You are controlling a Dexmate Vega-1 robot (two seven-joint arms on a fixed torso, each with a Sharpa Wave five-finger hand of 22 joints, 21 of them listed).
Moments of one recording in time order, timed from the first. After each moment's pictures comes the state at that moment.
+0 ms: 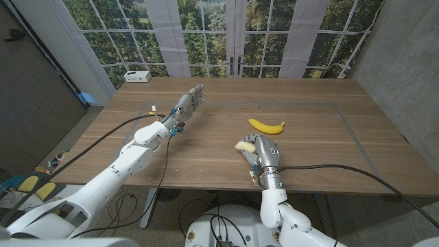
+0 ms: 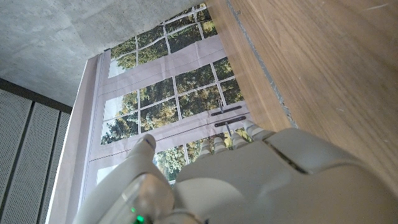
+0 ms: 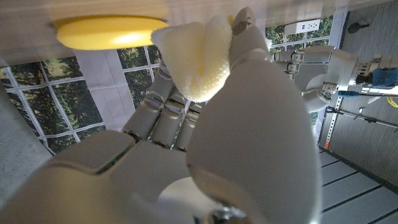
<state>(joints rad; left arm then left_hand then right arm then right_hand) 0.82 0.58 0.44 -1.38 -0.66 -0.26 -0.27 0.12 0.11 0.43 0.03 0.20 -0.17 -0.09 0.18 0.17 -0.17 -0.07 0.20 0.18 -0.17 -0.03 0.17 0.17 -0.09 -0.01 0.21 0.18 -1.17 -0.52 -0.82 -1.80 -0.63 -0.36 -0.95 1.37 -0.12 0.13 -0.15 0.21 1.18 0.01 0.22 0.20 0.92 -0.04 0.32 0.29 1.02 -0.08 0.46 0.57 0.86 -0.11 0.93 0.52</state>
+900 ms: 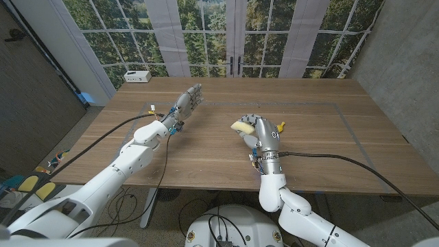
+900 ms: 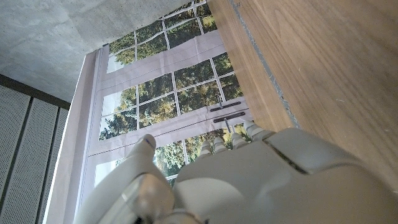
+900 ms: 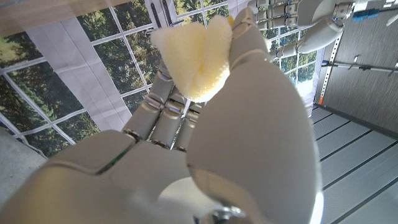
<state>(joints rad) 0.80 0.57 0.44 -1.34 -0.67 -0.27 -0.28 0.12 0.11 0.43 0.03 0.20 -0.17 -0.09 0.18 0.17 -0.18 -0.07 0.20 0.18 -0.17 -0.03 0.17 0.17 -0.09 -0.01 0.21 0.18 -1.13 -0.49 -0.74 -1.80 -0.58 -0.14 -0.95 1.37 -0.12 0.12 -0.14 0.21 1.19 0.01 0.21 0.20 0.92 -0.04 0.31 0.30 1.02 -0.08 0.43 0.58 0.83 -0.10 0.99 0.53</state>
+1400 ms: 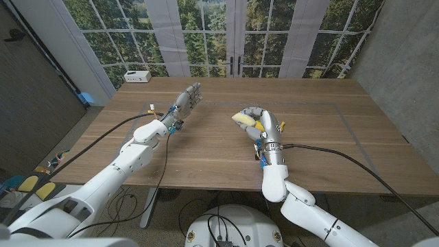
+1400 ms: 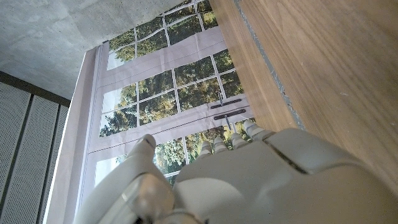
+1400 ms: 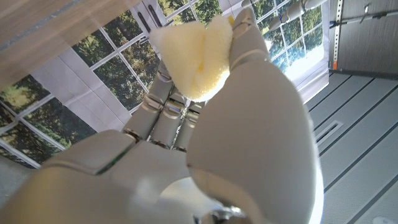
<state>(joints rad) 0.79 0.56 0.43 -1.33 -0.67 -0.28 -0.29 0.12 0.11 0.43 0.03 0.19 -0.17 -0.09 0.18 0.17 -0.18 -0.07 0.20 0.18 -0.17 -0.03 0.17 0.17 -0.09 -0.01 0.21 0.18 -1.13 -0.46 -0.66 -1.80 -0.48 -0.03 -0.91 1.37 -0.12 0.12 -0.14 0.21 1.18 0.02 0.20 0.20 0.91 -0.03 0.30 0.31 1.02 -0.09 0.42 0.58 0.81 -0.09 1.02 0.53</state>
